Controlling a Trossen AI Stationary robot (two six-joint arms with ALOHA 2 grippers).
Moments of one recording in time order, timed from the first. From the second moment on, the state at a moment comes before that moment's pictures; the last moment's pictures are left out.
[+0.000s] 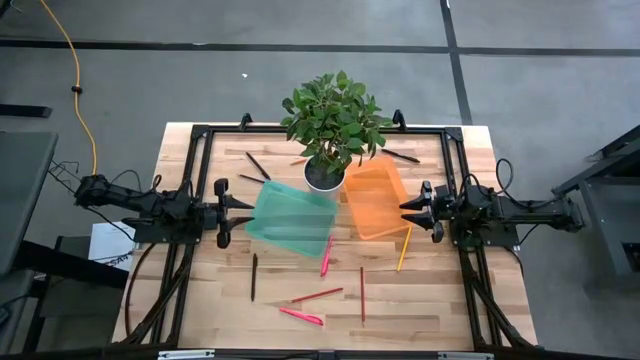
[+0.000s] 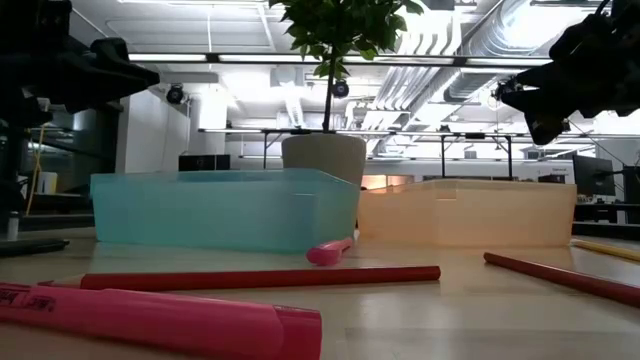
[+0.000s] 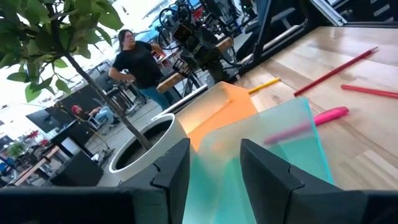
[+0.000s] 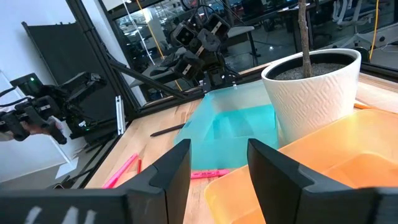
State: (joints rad) left arm -0.13 0.12 0.01 0.06 -0.28 0.60; right arm -0.01 0.05 0.01 0.01 -0.05 0.31
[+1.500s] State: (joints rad) left arm -0.13 0.12 0.01 0.81 -0.54 -0.45; right arm -0.01 0.06 0.26 0.68 0.34 0.54
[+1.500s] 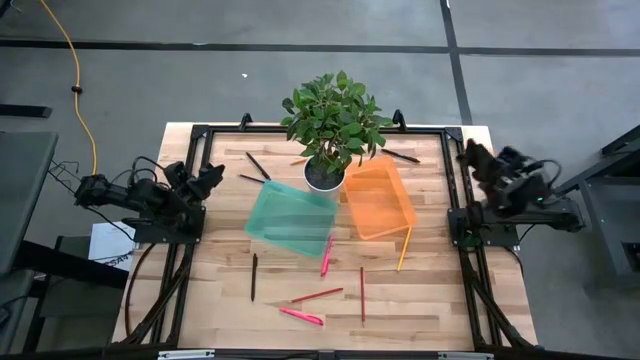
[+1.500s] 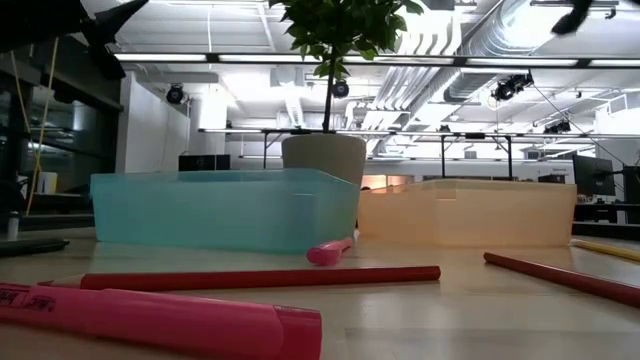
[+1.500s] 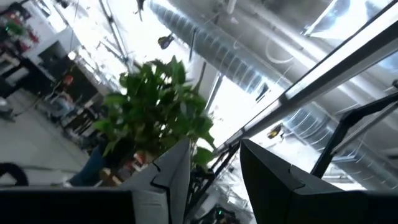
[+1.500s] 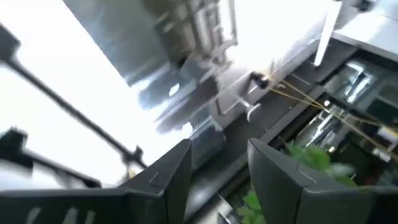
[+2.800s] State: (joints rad) left arm -0.13 0.46 0.92 -0.12 -0.33 0.14; right arm -0.01 0.86 1.11 -0.66 0.72 0.91
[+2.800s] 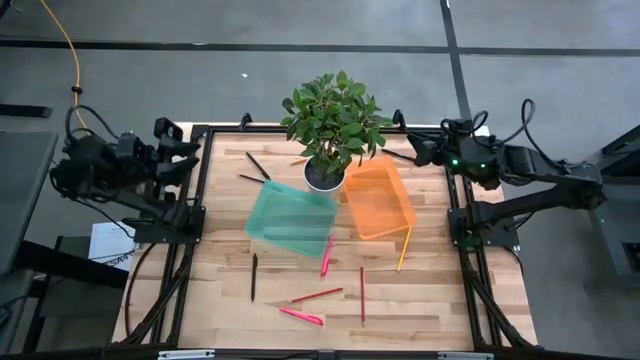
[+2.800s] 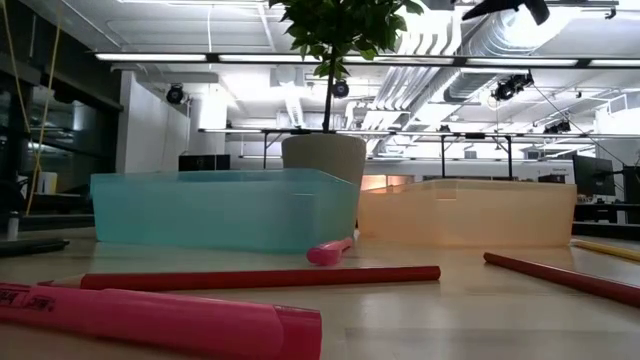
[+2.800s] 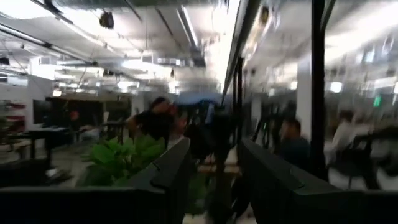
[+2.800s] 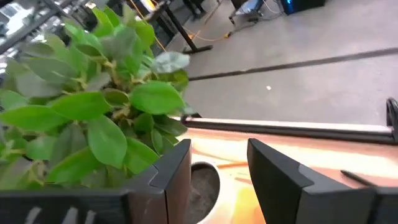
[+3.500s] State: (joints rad) left arm -0.13 0.72 1.22 -0.73 -0.55 0.20; right arm 0.00 1.01 1.11 -0.49 0.60 0.75
